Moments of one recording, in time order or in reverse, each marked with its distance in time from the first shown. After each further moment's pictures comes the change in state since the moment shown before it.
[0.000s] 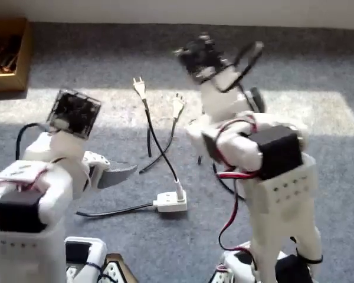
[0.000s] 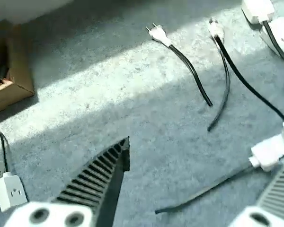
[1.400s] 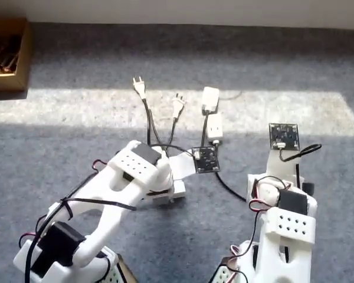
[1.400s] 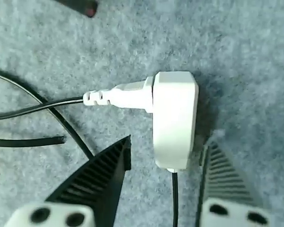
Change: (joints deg) left arm 27.8 39.5 19.2 -33.7 -22.4; right arm 29.7 -31.8 82.8 -40.2 0.9
